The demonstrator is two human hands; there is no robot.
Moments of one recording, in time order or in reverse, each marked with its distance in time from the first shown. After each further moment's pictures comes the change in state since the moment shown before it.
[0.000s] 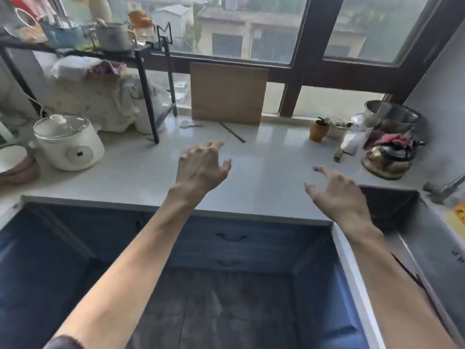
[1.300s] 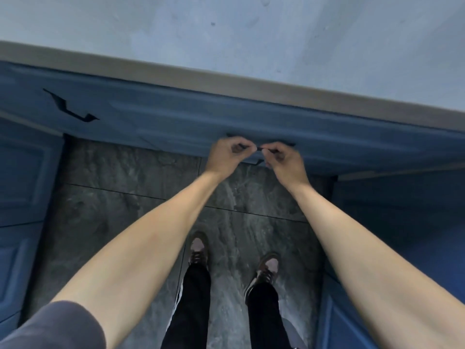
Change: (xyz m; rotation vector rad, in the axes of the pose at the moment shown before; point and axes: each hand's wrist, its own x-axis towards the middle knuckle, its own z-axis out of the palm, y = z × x) left_hand -0.027 -0.166 0.551 -0.880 -0.443 -0.455; right_hand 0.068 0.141 0.572 0.772 -0.596 0.194
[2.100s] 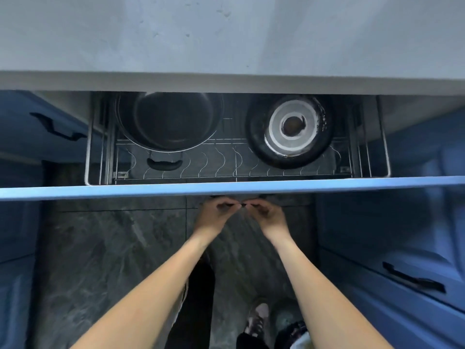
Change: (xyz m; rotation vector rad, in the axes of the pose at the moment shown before) left_hand -0.133 -0.044 0.015 -0.091 -0.126 -0.159; right_hand -0.149 0.028 0.049 0.235 0.158 0.329
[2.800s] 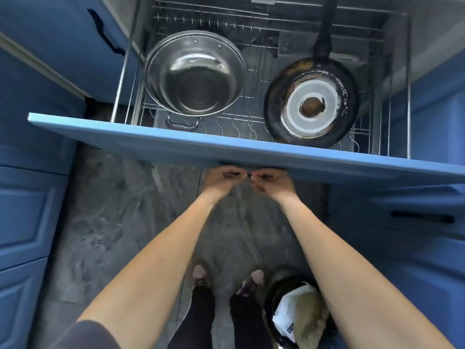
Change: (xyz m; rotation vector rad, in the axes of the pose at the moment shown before) left_hand -0.132 -0.062 0.043 -0.073 0.174 -0.099; right_hand -0.092 0.080 -0.016 -0.101 -0.196 0.085
